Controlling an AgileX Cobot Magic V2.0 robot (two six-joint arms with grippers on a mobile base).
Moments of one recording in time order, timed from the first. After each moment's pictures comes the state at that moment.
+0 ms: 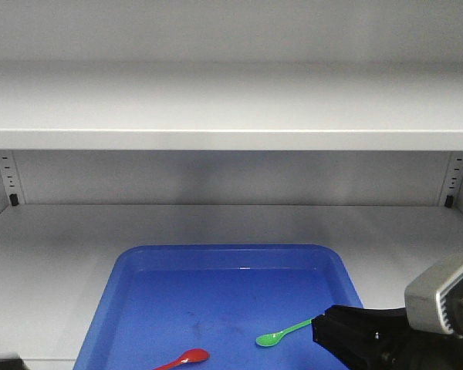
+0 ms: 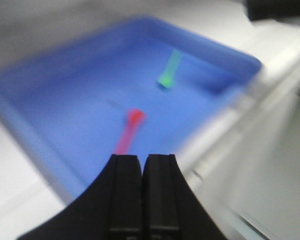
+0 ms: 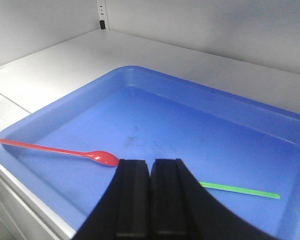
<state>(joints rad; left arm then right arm) -0.36 0.63 -0.64 -0.74 0.54 0.78 0.60 0.92 -0.66 0.68 0.13 -0.63</state>
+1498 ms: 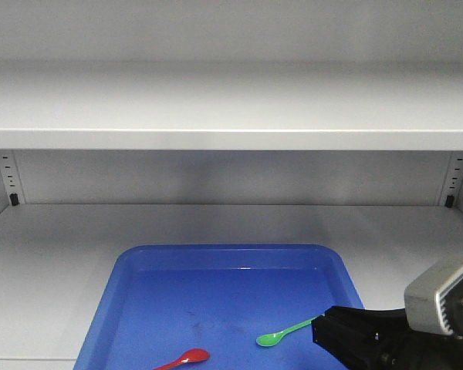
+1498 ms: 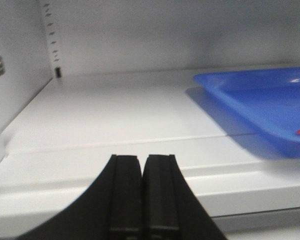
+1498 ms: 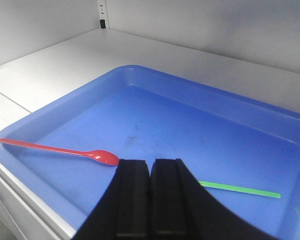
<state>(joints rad) -0.05 -0.01 -0.05 -0.47 0.18 0.46 0.60 0.92 -0.66 0.68 0.13 -0.63</state>
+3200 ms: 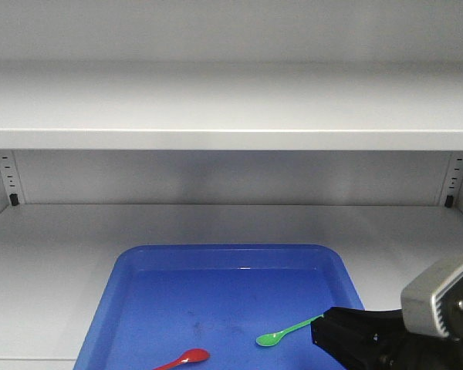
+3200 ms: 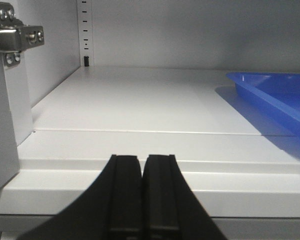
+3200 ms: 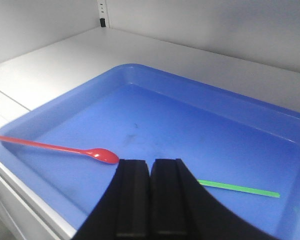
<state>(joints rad) -0.05 -0.01 0.03 -0.09 0.07 0.03 0.60 0.93 -0.65 0.65 0.13 -0.63</state>
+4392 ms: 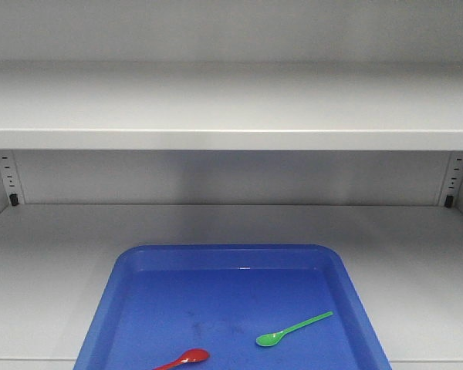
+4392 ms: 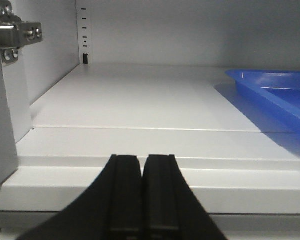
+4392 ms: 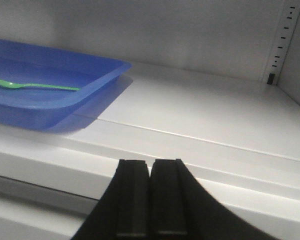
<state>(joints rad) -0.05 -0.01 0.03 -0.09 0.08 0.03 0.19 -0.01 0.03 0.06 0.10 -0.18</state>
